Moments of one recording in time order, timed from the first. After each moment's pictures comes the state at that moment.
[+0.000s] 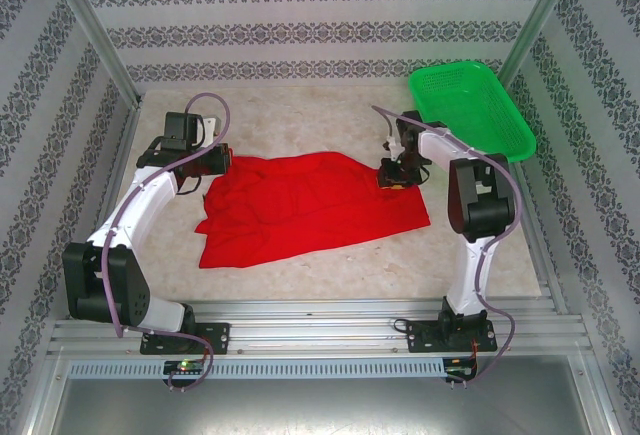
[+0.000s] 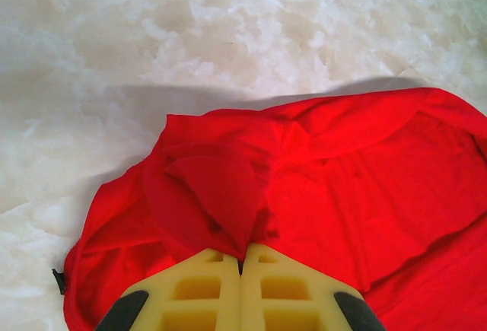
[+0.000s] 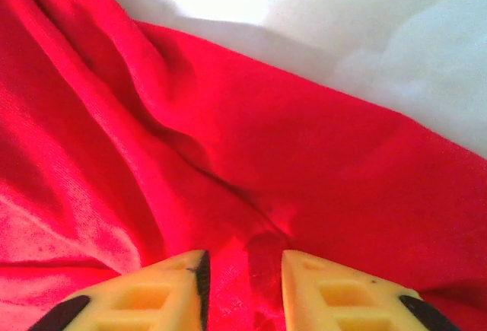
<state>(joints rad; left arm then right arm) -0.05 1.43 1.15 -0.57 0.24 -0.16 0.14 2.06 1.48 -0.87 -0.27 0.09</state>
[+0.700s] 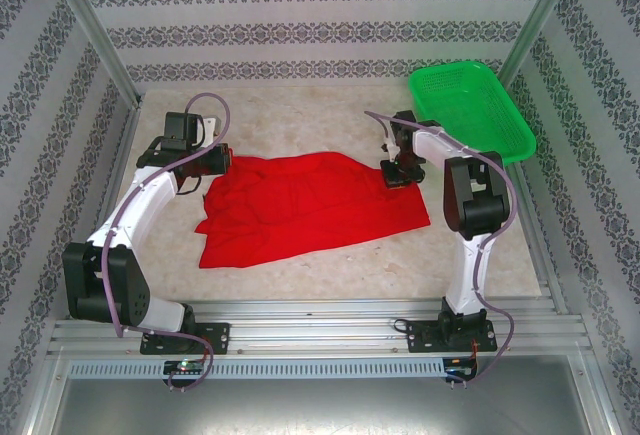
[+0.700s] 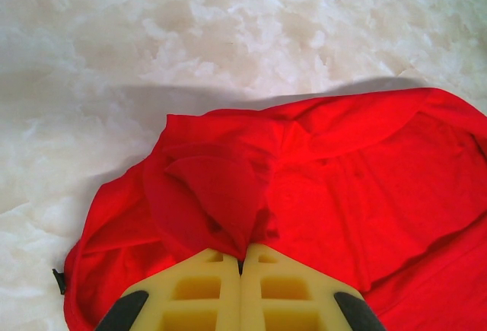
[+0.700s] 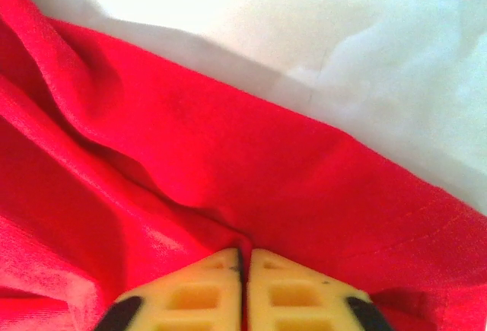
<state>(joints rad) -0.05 1.43 1.15 -0.57 0.24 -0.16 0.17 2.09 1.52 -0.90 -0.12 0.04</state>
